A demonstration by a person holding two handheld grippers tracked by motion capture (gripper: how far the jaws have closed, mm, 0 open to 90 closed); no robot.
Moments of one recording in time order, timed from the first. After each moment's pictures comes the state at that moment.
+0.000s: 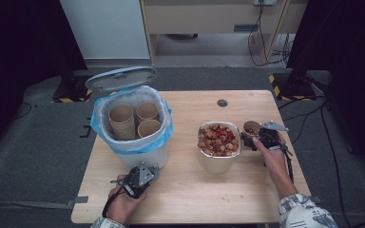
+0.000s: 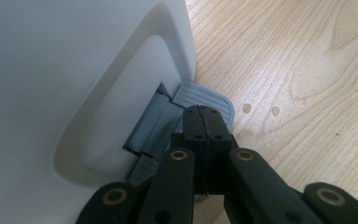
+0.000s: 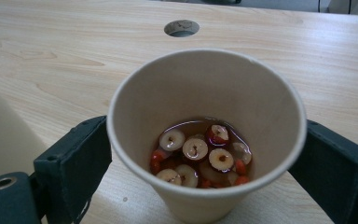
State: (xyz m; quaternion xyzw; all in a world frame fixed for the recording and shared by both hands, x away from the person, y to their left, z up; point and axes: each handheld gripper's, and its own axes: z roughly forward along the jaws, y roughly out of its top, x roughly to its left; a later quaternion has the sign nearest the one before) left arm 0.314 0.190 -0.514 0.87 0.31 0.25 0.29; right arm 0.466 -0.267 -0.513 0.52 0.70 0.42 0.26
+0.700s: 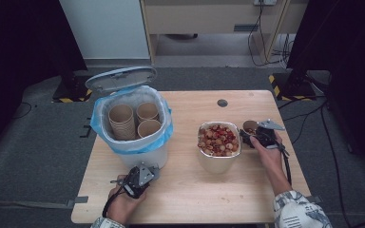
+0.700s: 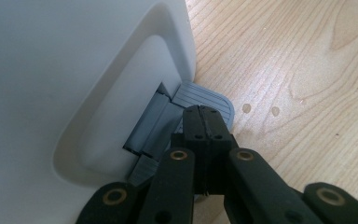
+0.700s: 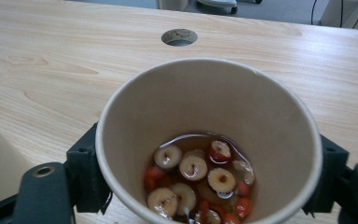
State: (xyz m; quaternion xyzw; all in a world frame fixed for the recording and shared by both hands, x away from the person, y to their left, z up) left arm 0.314 0.191 -0.514 0.87 0.31 0.24 0.29; right arm 0.475 -0.261 -0.518 0.51 0.70 0.42 0.28
